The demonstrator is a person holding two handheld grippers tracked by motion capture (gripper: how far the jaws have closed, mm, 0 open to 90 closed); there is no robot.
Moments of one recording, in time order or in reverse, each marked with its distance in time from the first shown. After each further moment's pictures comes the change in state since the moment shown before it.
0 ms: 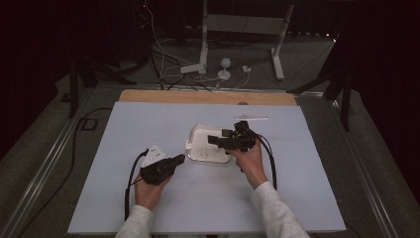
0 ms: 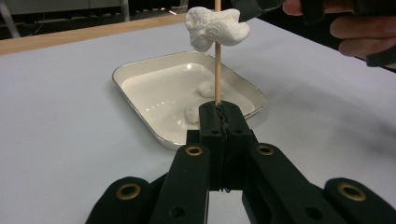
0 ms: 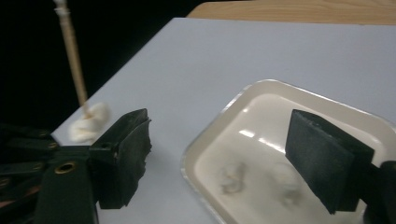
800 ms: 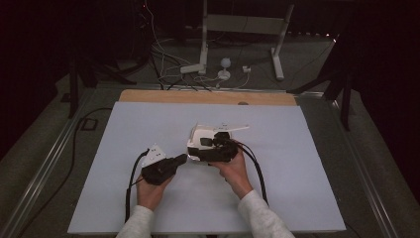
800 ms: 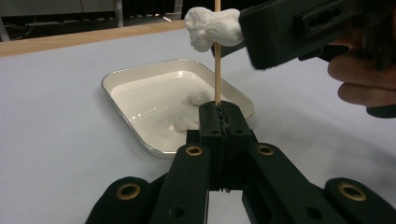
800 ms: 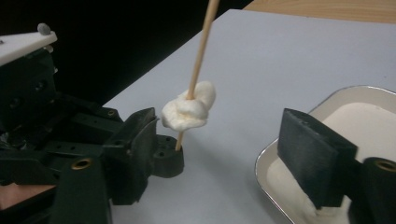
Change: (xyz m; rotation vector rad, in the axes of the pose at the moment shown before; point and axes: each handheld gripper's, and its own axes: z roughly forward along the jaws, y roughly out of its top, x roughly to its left) left arm -0.004 0.002 0.001 -0.029 -0.030 -0.021; right arm 0.051 -0.015 0.025 0.005 0.114 -0.115
